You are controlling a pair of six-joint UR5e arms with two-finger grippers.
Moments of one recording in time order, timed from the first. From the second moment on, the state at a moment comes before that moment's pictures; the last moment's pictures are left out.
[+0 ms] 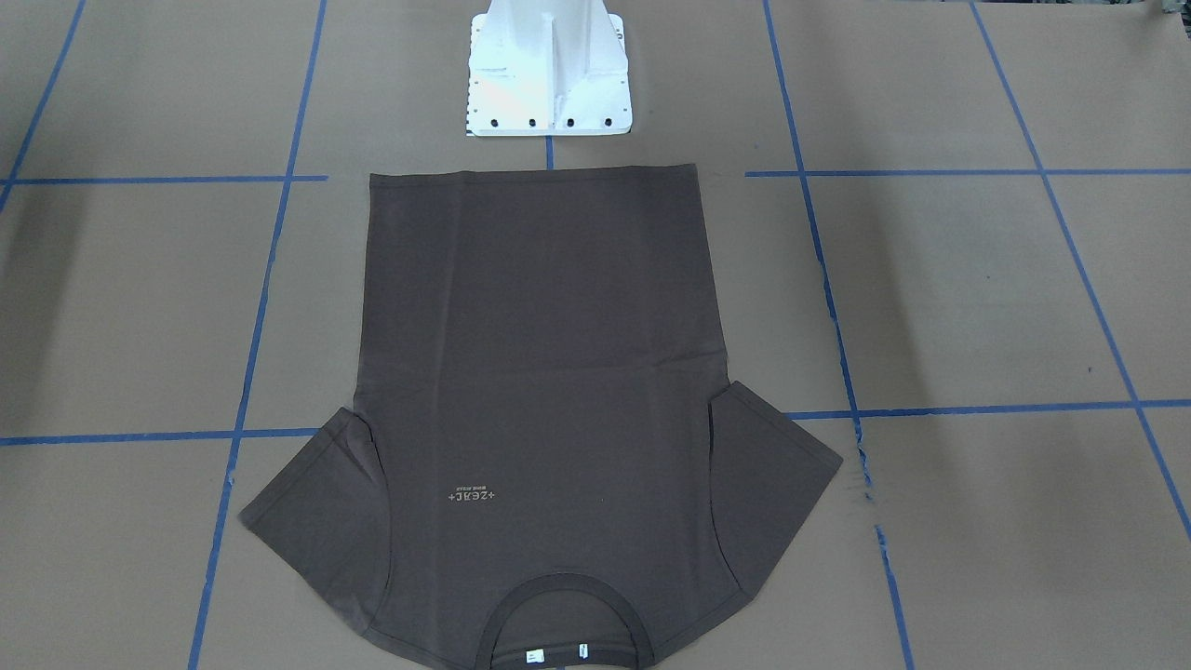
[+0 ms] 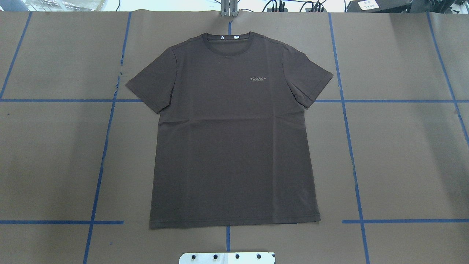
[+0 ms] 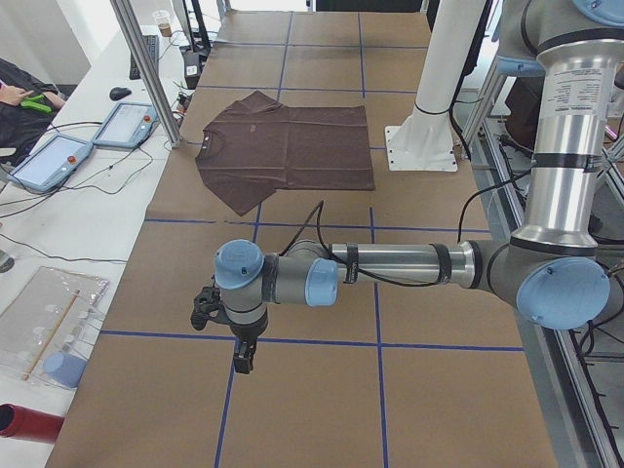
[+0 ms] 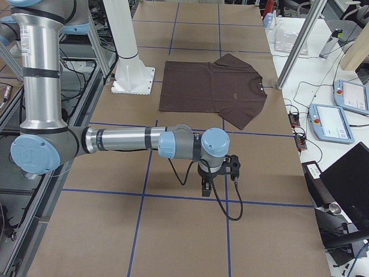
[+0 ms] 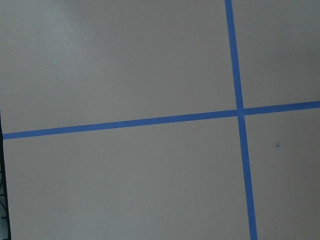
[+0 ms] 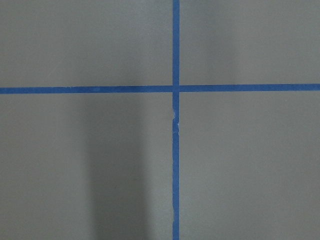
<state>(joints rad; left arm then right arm) -1.60 -1.61 -1.52 -1.63 -2.24 0.10 1.58 -1.60 1.68 -1.68 2.38 -0.01</state>
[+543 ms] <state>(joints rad) -1.60 -1.66 -1.54 -1.64 -2.25 0.10 1.56 -1.50 1.70 -1.68 2.40 0.01</state>
